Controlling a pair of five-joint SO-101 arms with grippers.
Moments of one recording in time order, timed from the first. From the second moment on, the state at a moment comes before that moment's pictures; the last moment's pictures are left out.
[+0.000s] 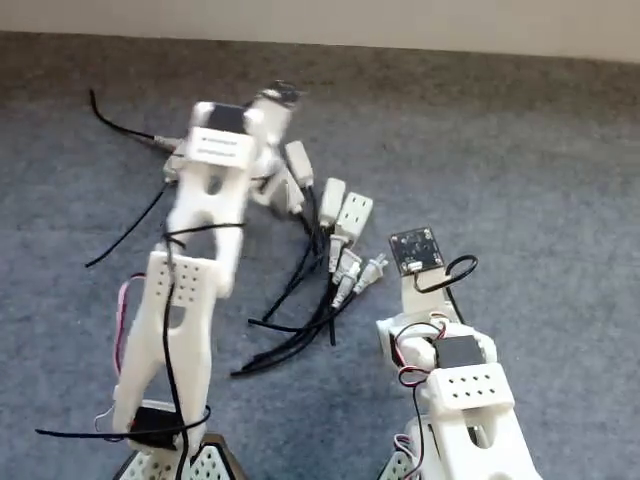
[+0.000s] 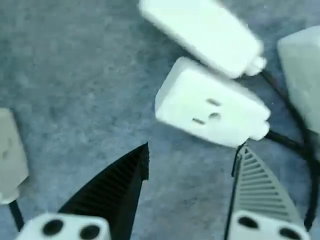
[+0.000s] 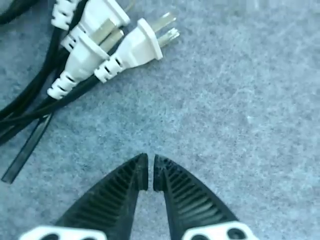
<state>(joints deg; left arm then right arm) 1.9 65.8 -74.7 99.5 -16.8 -13.0 -57.1 78.9 48.4 8.1</state>
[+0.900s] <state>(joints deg) 2.4 68.5 -87.5 98.1 -10.2 -13.0 -57.1 78.9 48.4 8.1</state>
